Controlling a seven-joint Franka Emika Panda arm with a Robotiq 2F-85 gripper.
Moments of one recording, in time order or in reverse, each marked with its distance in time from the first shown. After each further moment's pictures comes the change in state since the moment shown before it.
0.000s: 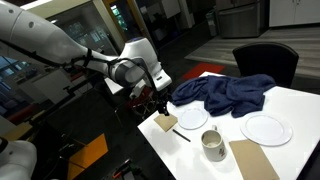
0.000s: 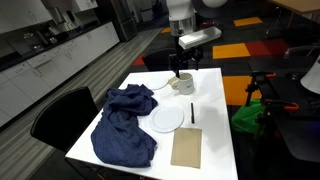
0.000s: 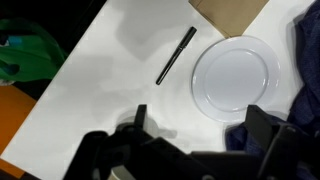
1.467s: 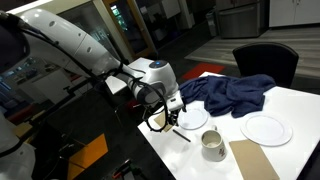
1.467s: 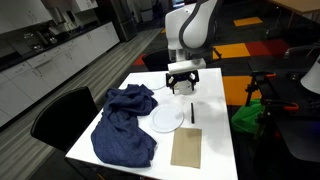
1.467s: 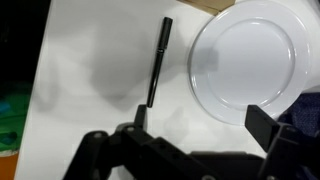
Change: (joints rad) arm 0.072 0.303 -0.090 0.097 0.206 0.208 0.147
